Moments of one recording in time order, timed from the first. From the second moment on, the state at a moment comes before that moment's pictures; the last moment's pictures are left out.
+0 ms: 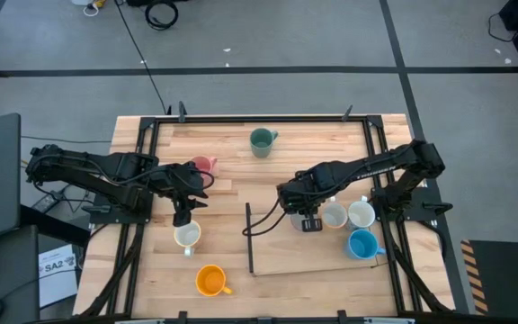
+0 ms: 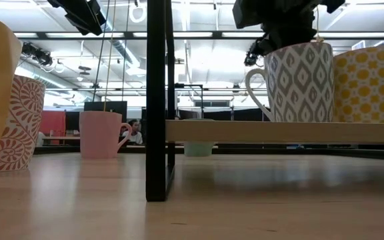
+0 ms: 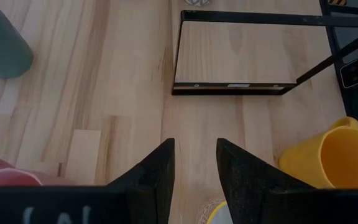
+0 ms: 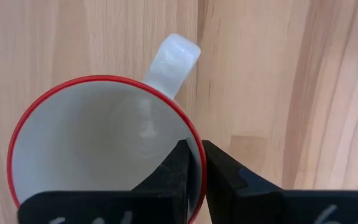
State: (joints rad) left arm -0.15 1.05 1.03 -0.81 -0.05 -0.20; right arm 0.17 1.69 1.43 -1.15 0.03 0.11
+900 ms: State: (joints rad) left arm -0.15 1.05 1.03 -0.80 -0.05 -0.20; right arm 0.17 1.70 1.41 -1.13 0.02 0.08
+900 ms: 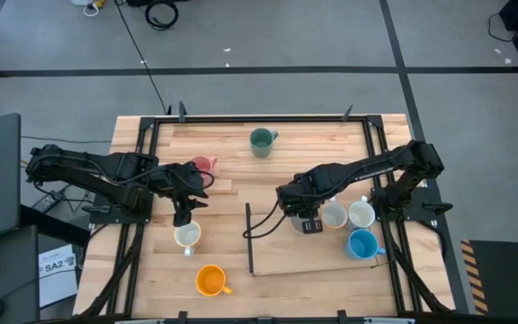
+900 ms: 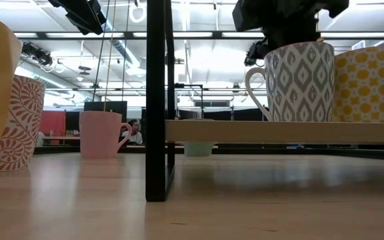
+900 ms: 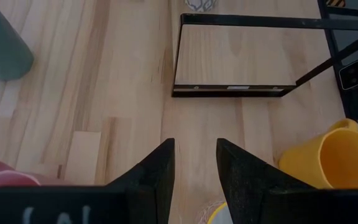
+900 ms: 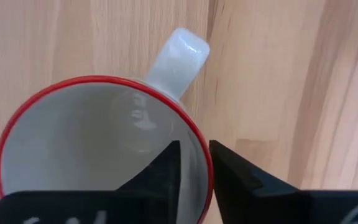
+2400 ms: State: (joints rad) left arm -0.15 1.05 1.03 -0.80 -0.05 -0.20; right arm 0.15 1.70 1.52 -1.25 0.00 0.05
